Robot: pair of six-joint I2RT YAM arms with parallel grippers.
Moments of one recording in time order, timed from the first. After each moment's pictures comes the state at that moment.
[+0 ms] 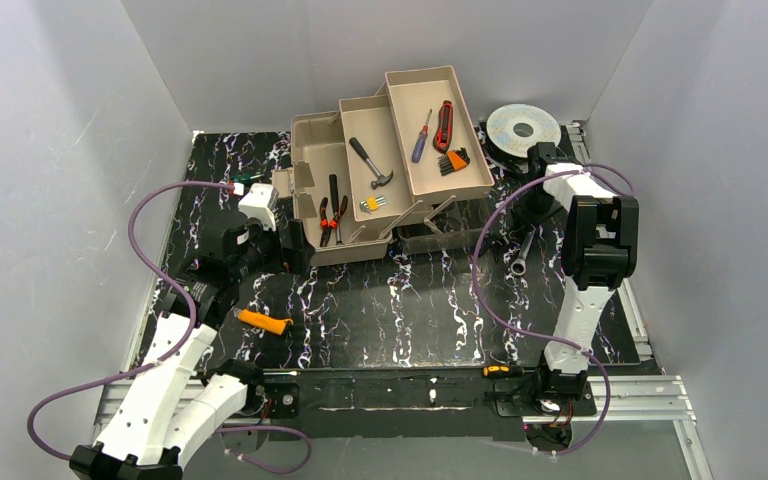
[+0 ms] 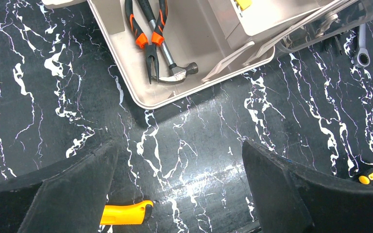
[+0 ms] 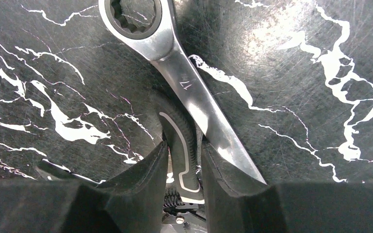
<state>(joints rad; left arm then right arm) -0.32 0.79 0.91 -0.66 0.10 -0.17 0.00 2.05 1.51 -0.81 0.18 0.95</state>
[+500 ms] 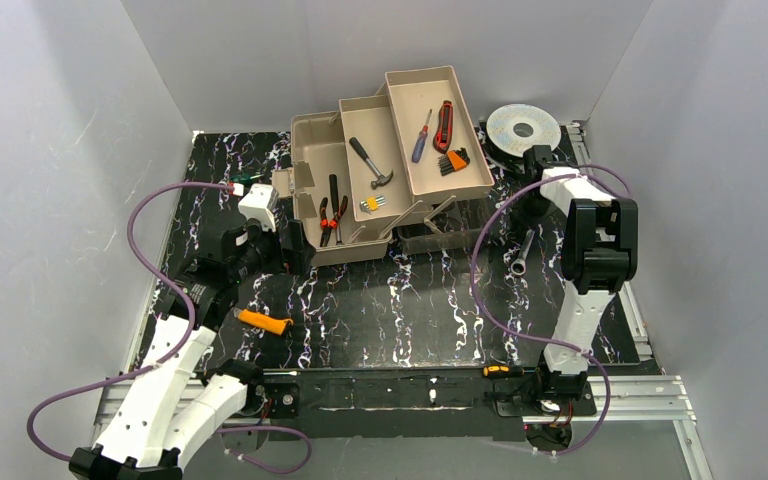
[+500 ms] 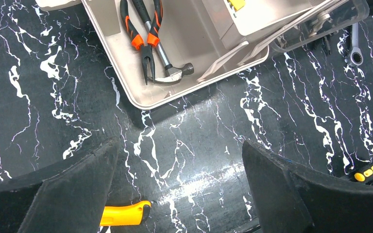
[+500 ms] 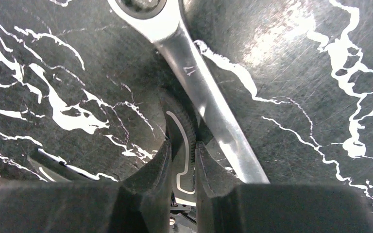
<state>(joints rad) -0.32 0.78 0.91 -0.66 0.11 -0.18 0.02 2.02 1.46 -0.77 0.19 0.94</state>
